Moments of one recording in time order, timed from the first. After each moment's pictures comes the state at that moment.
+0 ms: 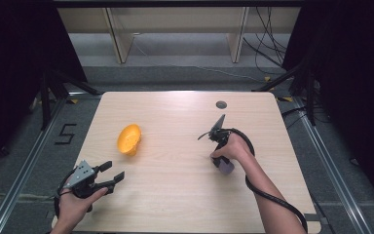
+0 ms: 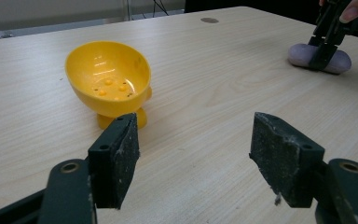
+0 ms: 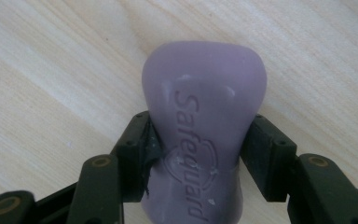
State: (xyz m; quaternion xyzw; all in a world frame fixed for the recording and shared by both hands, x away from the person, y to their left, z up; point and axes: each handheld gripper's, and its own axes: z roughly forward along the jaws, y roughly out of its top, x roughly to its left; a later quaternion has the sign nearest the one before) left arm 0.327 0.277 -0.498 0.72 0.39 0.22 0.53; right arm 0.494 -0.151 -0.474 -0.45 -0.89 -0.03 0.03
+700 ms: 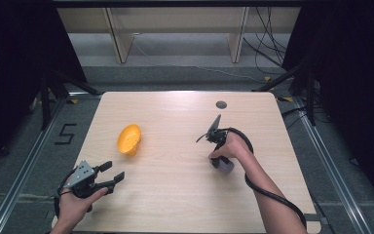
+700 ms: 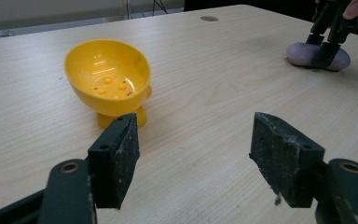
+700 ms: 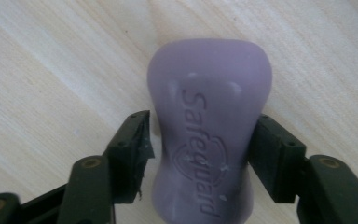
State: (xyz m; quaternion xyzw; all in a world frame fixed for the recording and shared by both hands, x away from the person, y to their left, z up) left arm 0.329 0.277 -0.499 0.73 0.38 0.22 0.53; right arm 0.495 -0.146 -0.473 -0.40 -0.91 -0.01 0.04
